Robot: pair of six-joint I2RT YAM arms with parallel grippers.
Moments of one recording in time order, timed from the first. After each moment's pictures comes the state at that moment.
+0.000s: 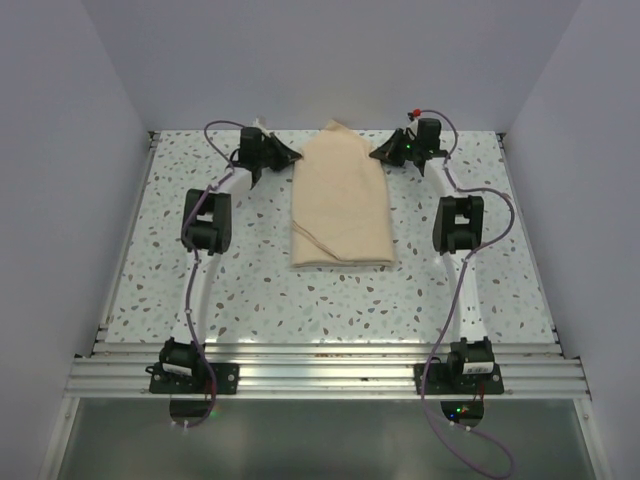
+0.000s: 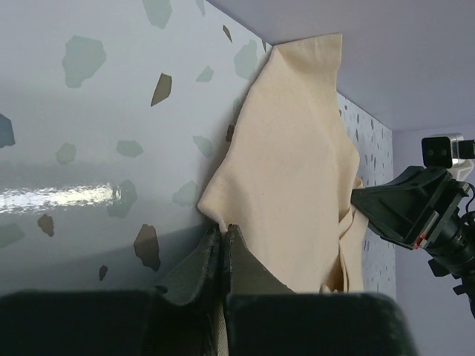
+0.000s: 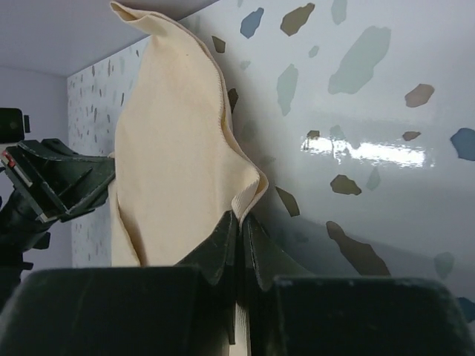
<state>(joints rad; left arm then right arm) -0.17 2.74 2.20 0.13 0.44 -0.88 0.05 2.87 2.55 -0.24 -0.64 0.65</state>
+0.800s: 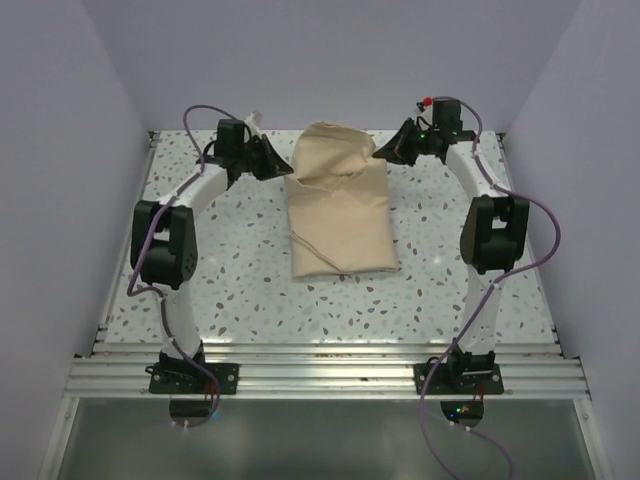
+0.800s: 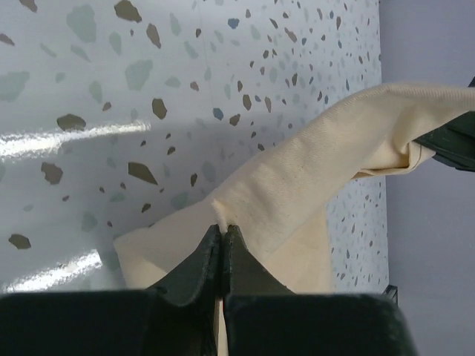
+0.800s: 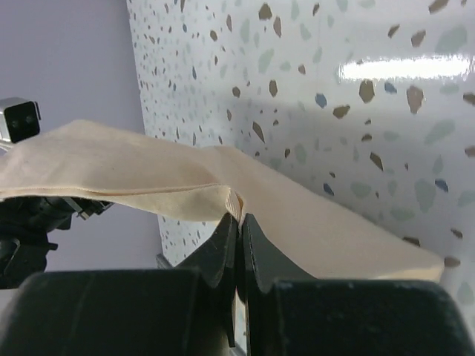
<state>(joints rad) -0.18 2.06 1.62 -0.15 0.53 -0.64 0.07 2.21 1.99 -0.49 -0.71 0.70</state>
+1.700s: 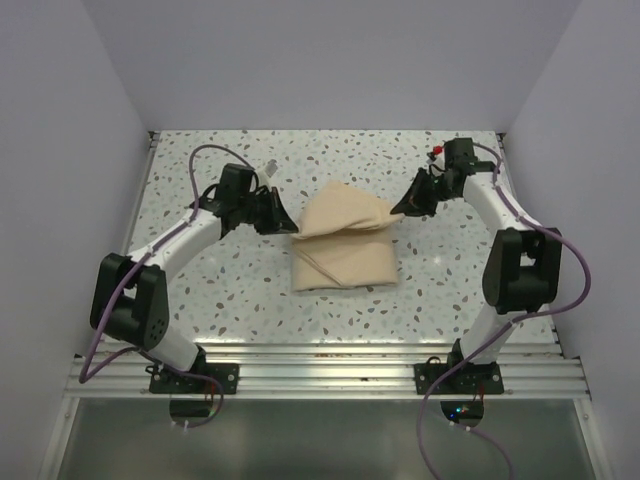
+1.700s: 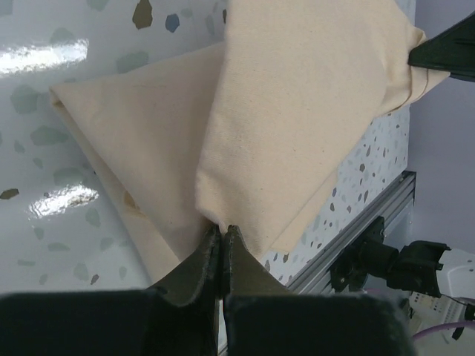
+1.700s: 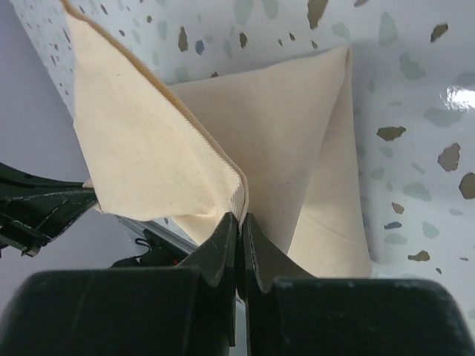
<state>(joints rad) -0.33 1.56 1.11 -0.33 0.52 -0.55 0.04 1.78 1.45 -0.76 -0.59 0.53</state>
